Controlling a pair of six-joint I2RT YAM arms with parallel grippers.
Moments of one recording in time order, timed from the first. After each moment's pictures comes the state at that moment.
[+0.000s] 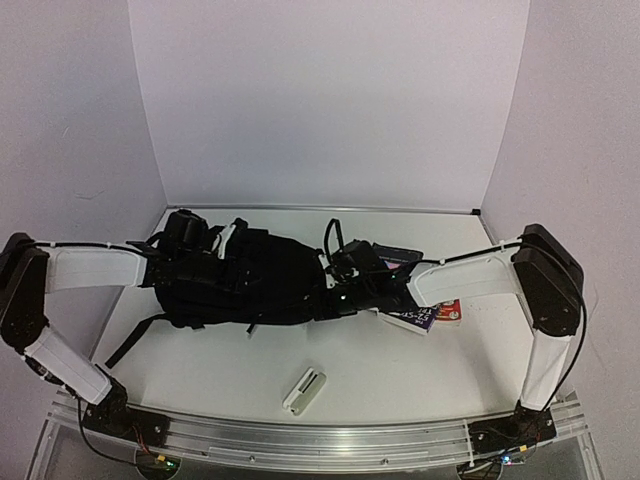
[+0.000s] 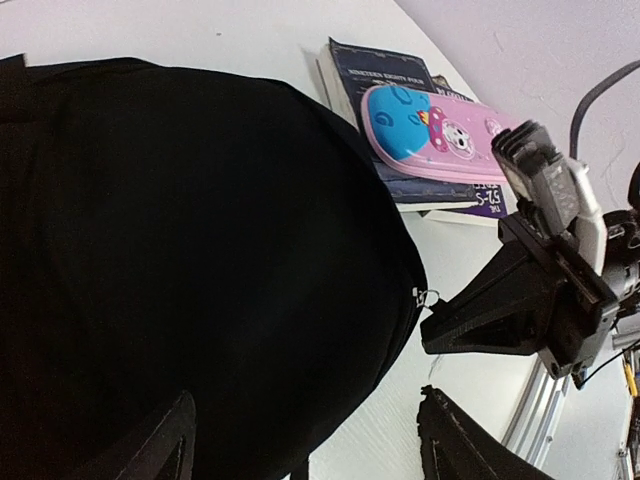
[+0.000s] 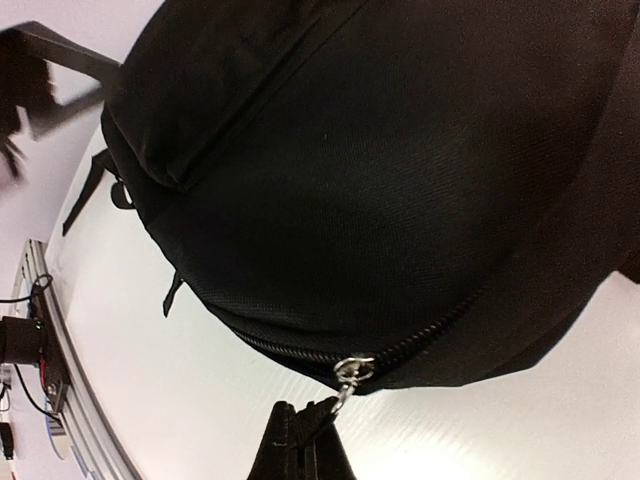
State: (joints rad) left arm -0.52 1.46 0.82 -0.01 0.50 -0.26; right arm 0.94 1.92 1.20 0.02 -0.16 0.57
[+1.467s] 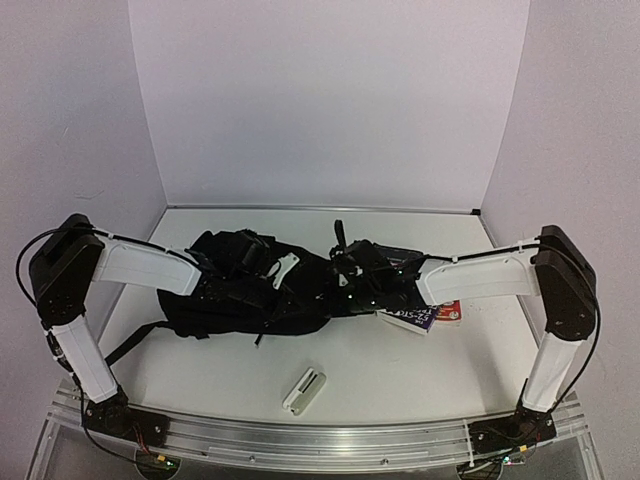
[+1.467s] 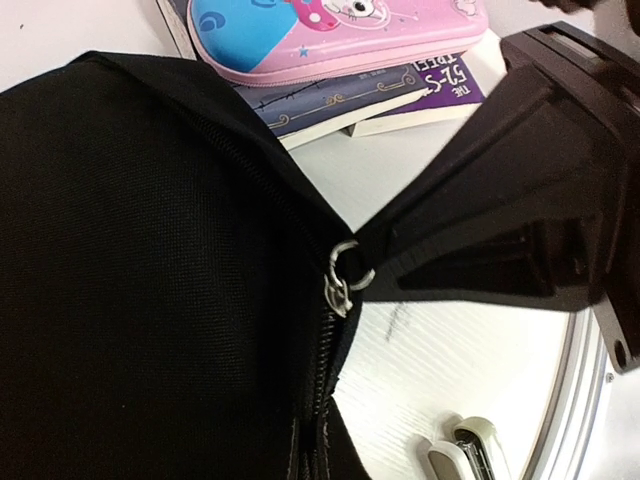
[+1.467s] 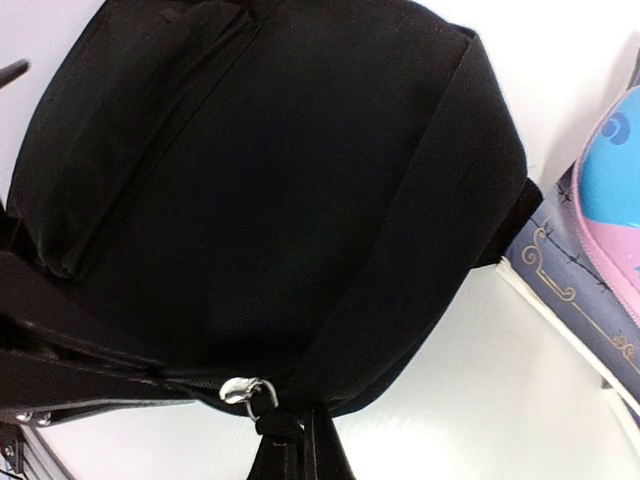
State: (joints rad) left arm -0.80 1.76 1.00 -0.01 0.41 -0.07; right arm 0.96 1.84 1.18 -0.15 0.13 0.66
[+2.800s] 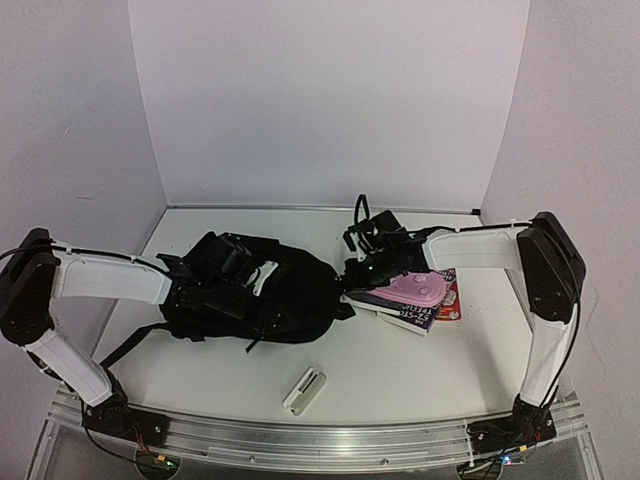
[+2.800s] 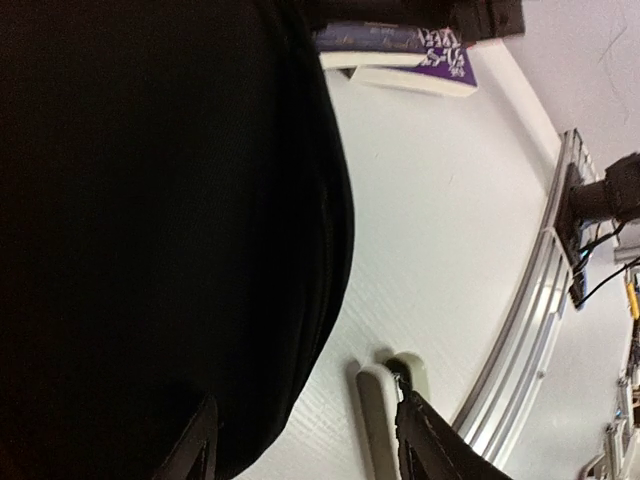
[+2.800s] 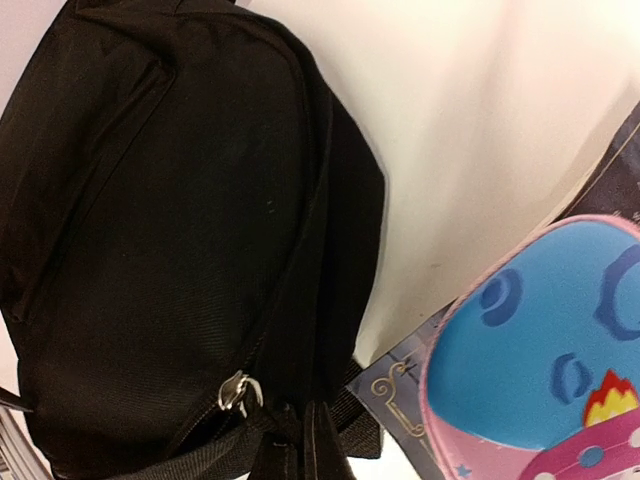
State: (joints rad) left arm -0.83 1.53 0.86 -0.14 0.39 -0.33; right arm 0.72 1.95 1.33 -0.27 -0.13 0.39
